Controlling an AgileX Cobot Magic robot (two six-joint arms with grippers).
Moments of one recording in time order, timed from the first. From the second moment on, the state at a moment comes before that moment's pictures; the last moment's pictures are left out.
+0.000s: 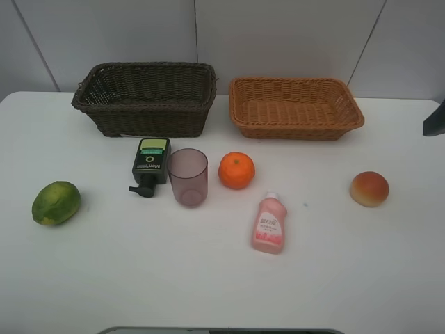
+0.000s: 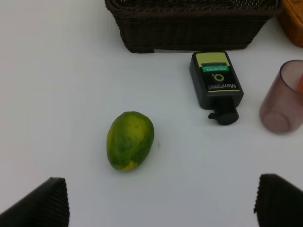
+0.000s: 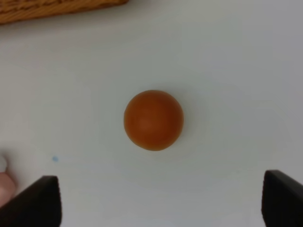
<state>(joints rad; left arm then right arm) -0.03 -0.01 -0.50 -0.09 1.06 0.04 -0.06 1.04 -0.80 -0.01 0.90 0.07</state>
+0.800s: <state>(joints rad) -0.03 -0.01 -0.50 -0.09 1.06 0.04 0.08 1.59 -0.87 -0.01 0.70 0.07</state>
